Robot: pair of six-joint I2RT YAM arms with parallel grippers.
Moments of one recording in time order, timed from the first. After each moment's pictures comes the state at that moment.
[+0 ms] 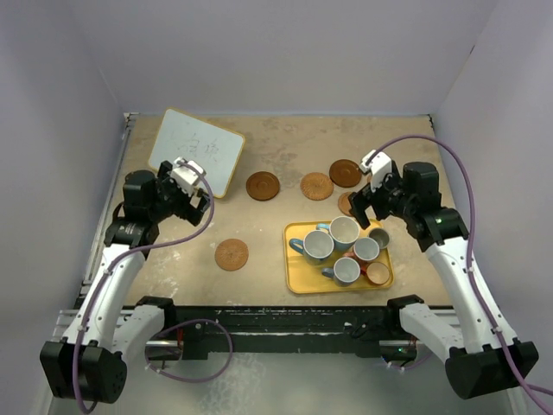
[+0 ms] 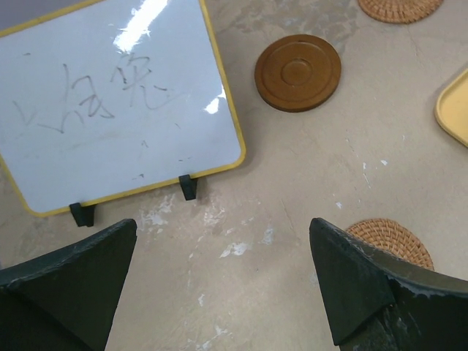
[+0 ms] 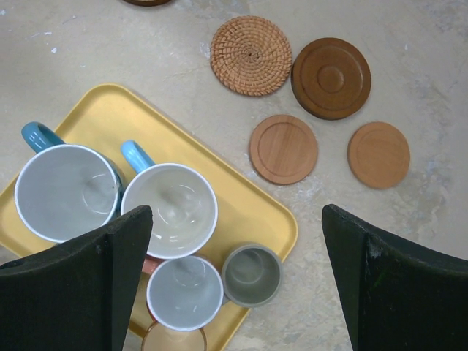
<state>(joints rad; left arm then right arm) -0.09 0.89 0.79 -0.33 0.38 0.42 0.19 0.94 1.01 -0.68 -0.29 -0.41</state>
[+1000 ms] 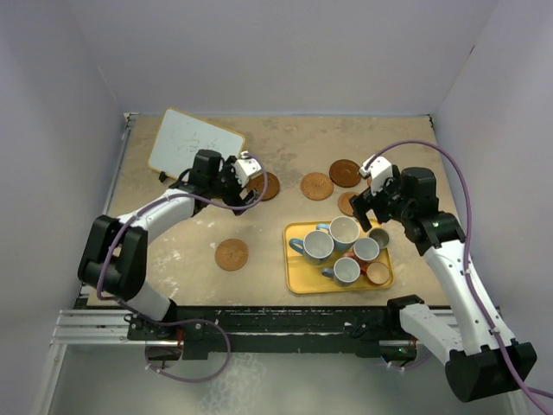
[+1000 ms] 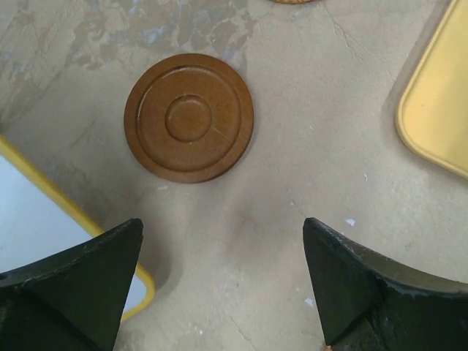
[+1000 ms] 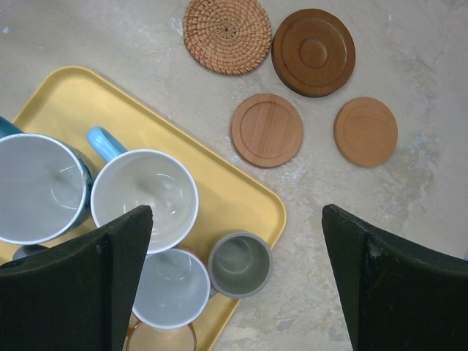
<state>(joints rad) -0.35 1.53 0.94 -0.09 0.44 0.50 0.19 0.92 0.93 -0.64 -0.22 -0.41</state>
